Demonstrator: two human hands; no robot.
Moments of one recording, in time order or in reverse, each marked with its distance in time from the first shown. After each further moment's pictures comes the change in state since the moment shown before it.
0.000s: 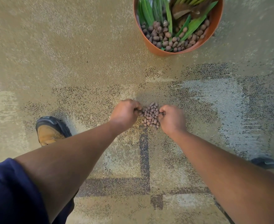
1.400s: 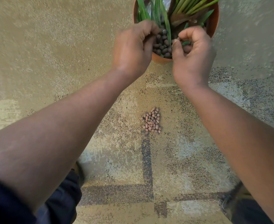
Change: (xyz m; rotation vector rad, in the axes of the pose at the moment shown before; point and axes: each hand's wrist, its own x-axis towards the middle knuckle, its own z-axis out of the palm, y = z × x) left_hand 0.081 0.091 -0.127 -0.161 0.679 0.449; right_hand 0.064 -0.082 -0.135 0.557 0.689 -0.304
